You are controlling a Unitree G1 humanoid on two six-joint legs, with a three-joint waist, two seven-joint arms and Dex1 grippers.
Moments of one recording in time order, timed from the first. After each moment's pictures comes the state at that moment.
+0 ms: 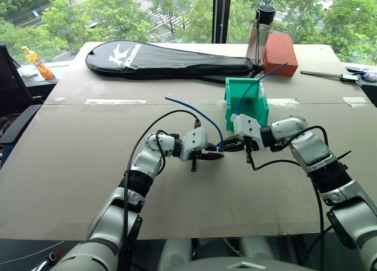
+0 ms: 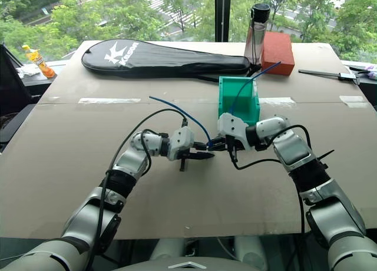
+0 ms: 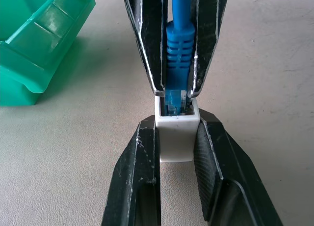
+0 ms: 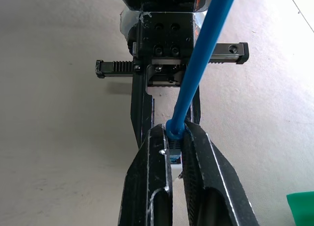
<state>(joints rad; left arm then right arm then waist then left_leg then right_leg) -0.61 0.36 -0.28 0.56 -0.10 -0.21 -1.28 -0.64 -0.51 0.40 0.13 0.15 0.23 1.21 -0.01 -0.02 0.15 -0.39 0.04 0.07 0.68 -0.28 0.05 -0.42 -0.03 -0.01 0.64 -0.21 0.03</state>
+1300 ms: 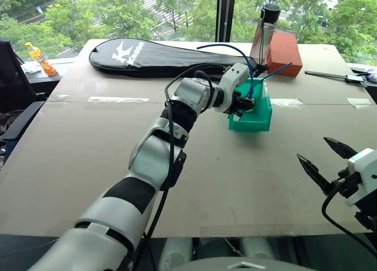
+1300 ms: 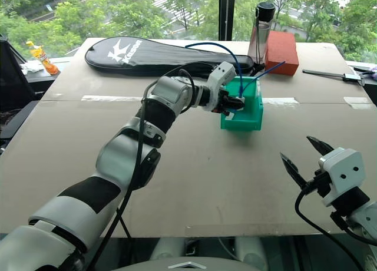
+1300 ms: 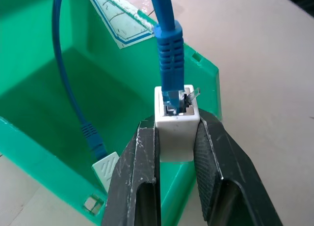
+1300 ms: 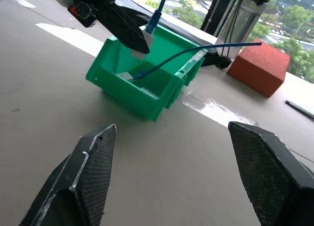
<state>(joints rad) -1.36 0.06 -0.21 1.04 -0.14 0.67 -0.85 0.45 -0.48 -0.48 -0.89 0.37 0.40 0.55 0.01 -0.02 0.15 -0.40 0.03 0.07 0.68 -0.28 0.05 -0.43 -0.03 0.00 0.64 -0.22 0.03</state>
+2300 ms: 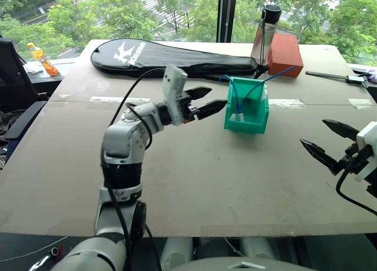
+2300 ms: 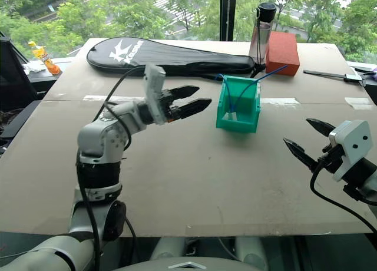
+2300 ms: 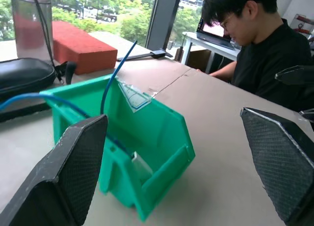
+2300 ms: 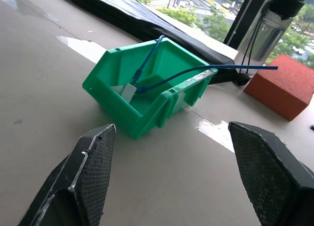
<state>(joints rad) -0.58 0.36 0.14 -0.14 -0.45 0.77 -0.92 0.23 -0.72 -0.51 -0.65 0.56 0.45 0.69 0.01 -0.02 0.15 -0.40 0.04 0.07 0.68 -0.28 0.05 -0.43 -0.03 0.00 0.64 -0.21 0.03</state>
